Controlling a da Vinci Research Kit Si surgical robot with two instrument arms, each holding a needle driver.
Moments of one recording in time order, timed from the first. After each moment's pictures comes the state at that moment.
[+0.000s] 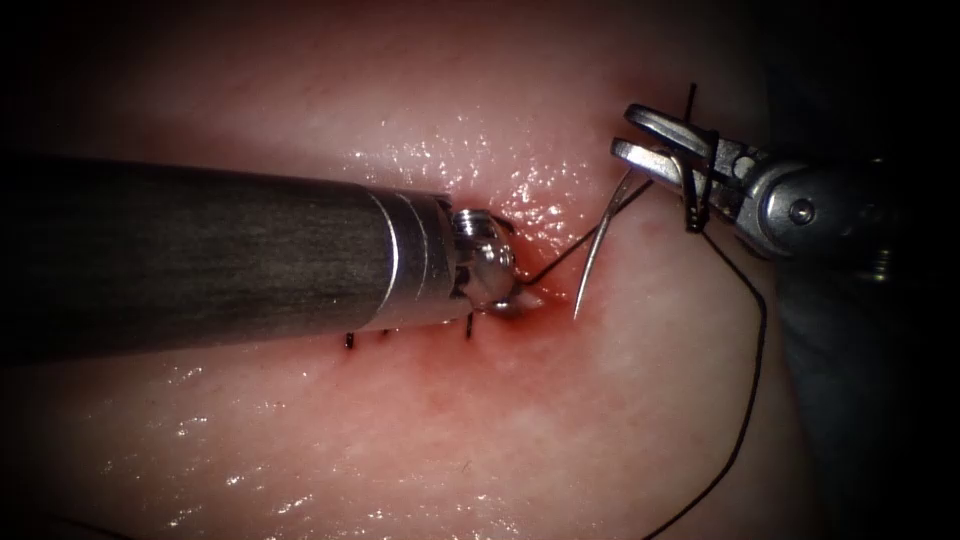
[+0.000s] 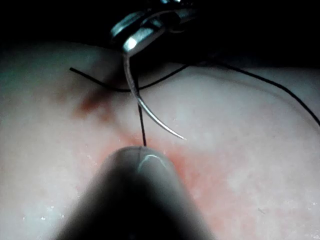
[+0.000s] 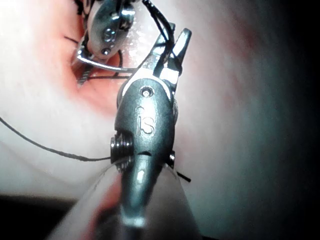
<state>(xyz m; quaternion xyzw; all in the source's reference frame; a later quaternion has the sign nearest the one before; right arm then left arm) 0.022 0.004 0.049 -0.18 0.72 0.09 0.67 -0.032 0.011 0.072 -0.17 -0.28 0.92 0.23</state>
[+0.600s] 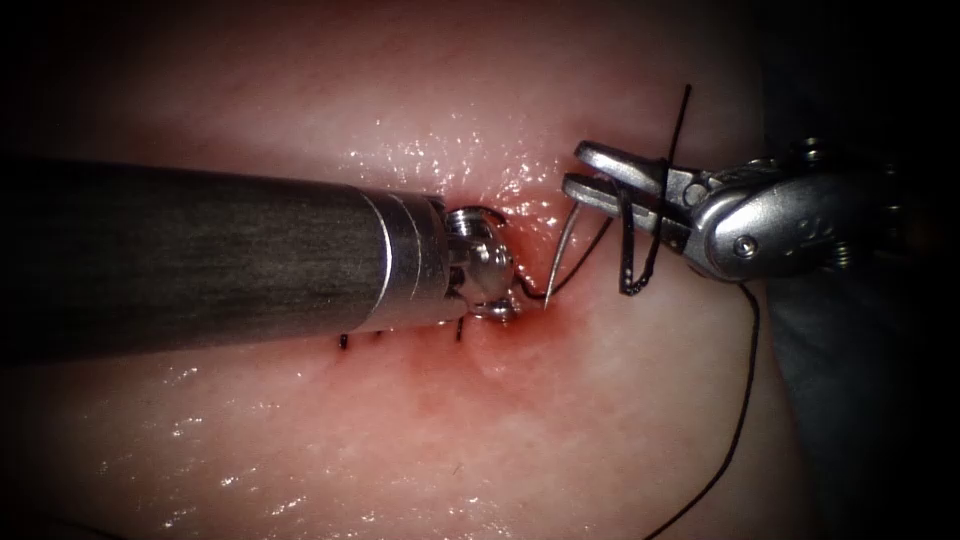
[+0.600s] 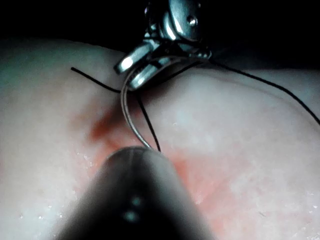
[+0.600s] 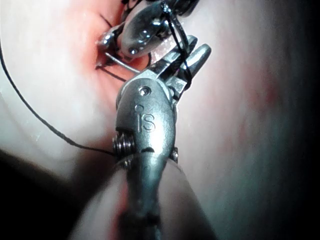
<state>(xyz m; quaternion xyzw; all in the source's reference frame) 0.024 0.002 0.051 -0.23 0.72 -0.03 0.66 -0.031 0.011 0.072 -0.20 -0.29 0.91 0.22</state>
